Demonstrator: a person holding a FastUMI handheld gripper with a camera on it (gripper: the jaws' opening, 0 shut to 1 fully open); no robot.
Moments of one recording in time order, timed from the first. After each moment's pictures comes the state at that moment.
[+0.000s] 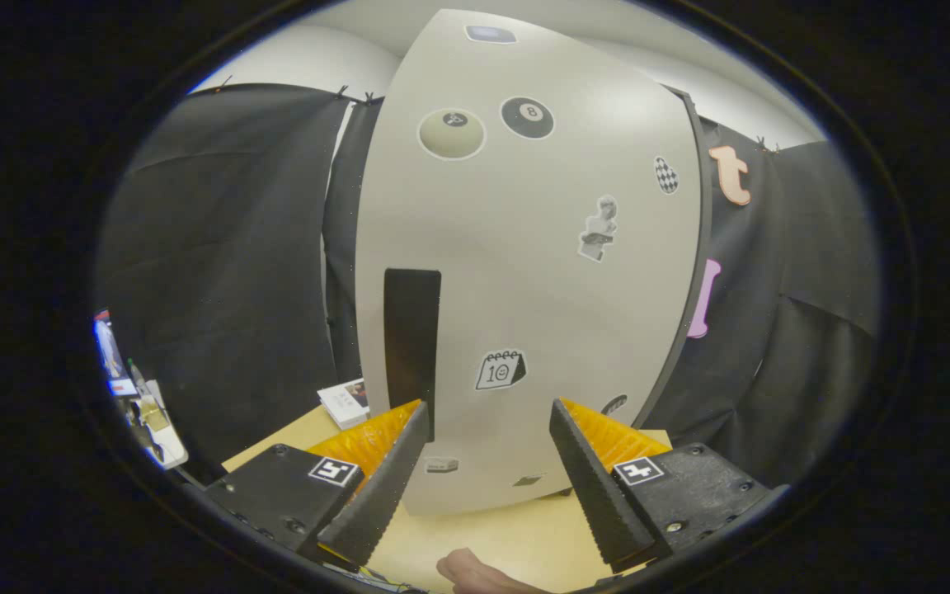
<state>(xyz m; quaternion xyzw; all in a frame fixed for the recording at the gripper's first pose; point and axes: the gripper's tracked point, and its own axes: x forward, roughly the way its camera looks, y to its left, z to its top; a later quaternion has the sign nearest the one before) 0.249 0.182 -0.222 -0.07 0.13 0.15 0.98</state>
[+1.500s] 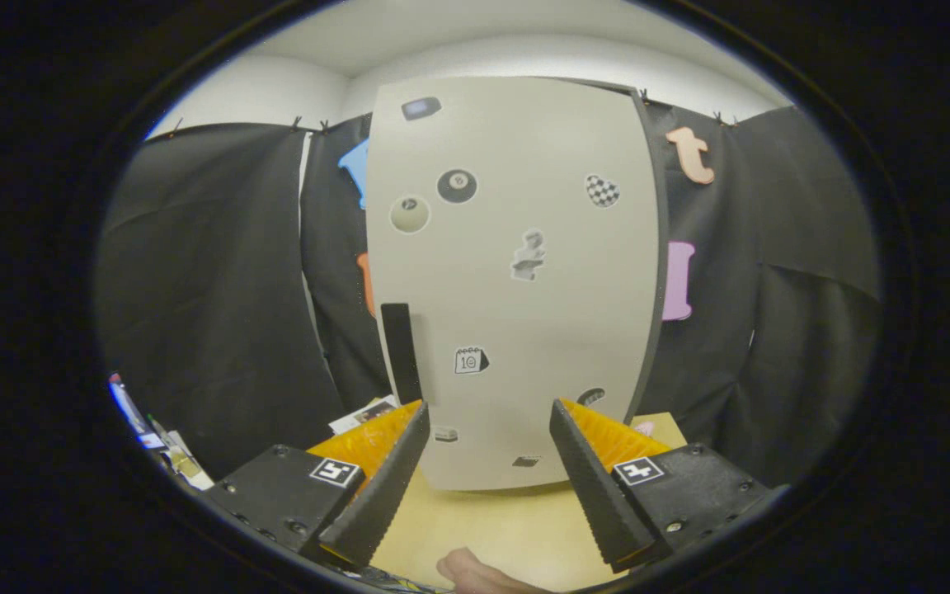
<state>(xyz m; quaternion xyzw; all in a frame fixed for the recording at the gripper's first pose) 0.209 0.141 -0.162 0.01 0.12 0.12 0.98</state>
